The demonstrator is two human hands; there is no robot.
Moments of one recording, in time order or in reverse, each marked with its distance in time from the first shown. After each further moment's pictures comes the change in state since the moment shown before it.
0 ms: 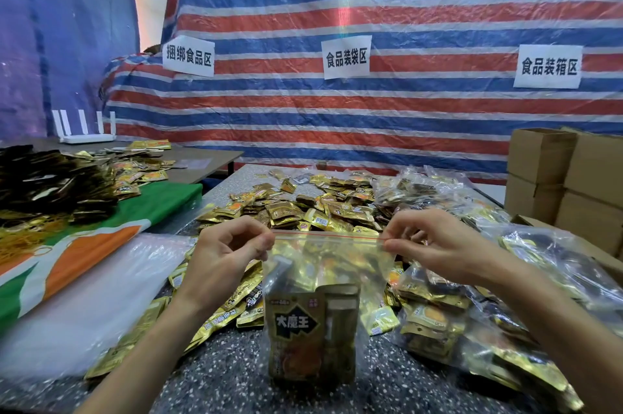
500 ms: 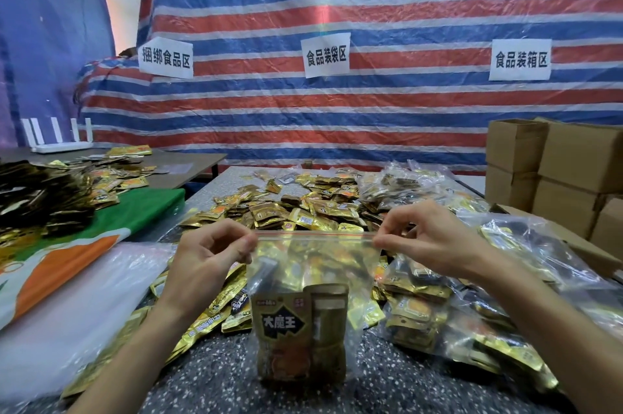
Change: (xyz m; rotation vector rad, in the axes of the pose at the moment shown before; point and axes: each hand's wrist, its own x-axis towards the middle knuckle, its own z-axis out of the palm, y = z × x) left_hand 0.005 -0.009 0.005 0.023 -0.015 0.054; right_hand -0.011 0.006 -0.002 0.051 0.118 0.016
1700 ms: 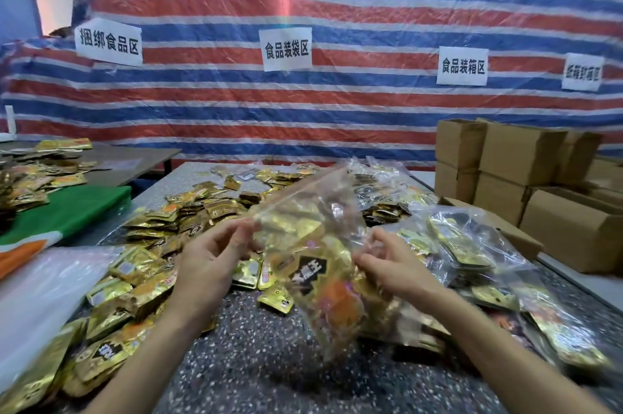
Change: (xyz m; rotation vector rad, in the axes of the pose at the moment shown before) left_hand -0.002 -0.010 0.066 -0.226 0.007 -0.107; right_hand -0.031 0.053 0.043 0.489 0.109 0.448
